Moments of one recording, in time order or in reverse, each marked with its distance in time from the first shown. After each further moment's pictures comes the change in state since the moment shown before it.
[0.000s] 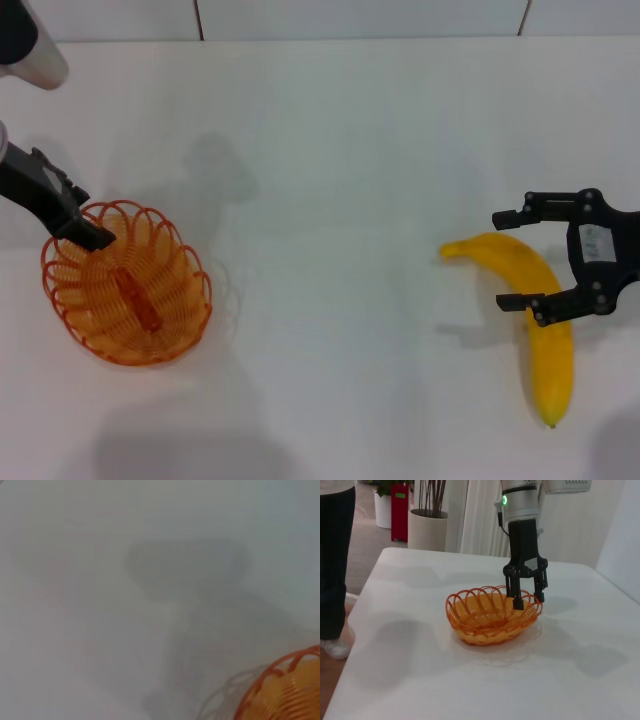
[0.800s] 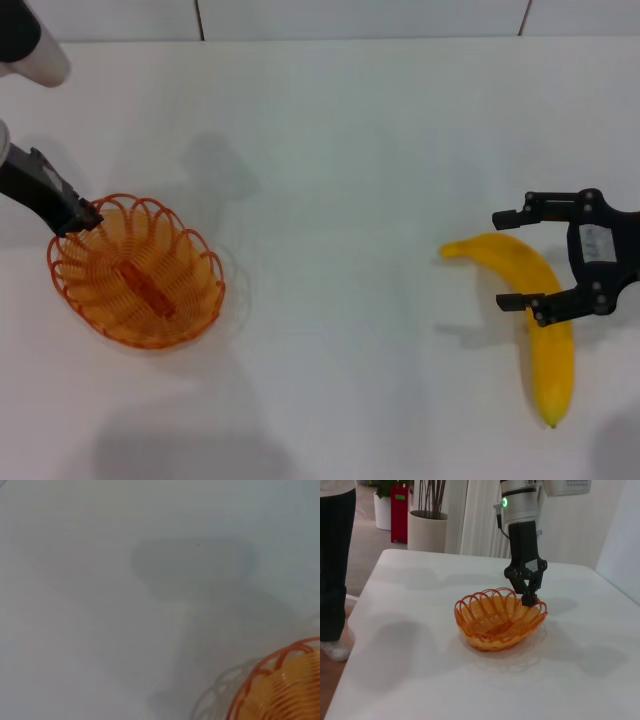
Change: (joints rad) left arm 0.005 -0.005 0.020 0.003 0.000 -0.019 -0.049; right arm 0.000 -0.002 0.003 0.008 0.002 0.000 0.000
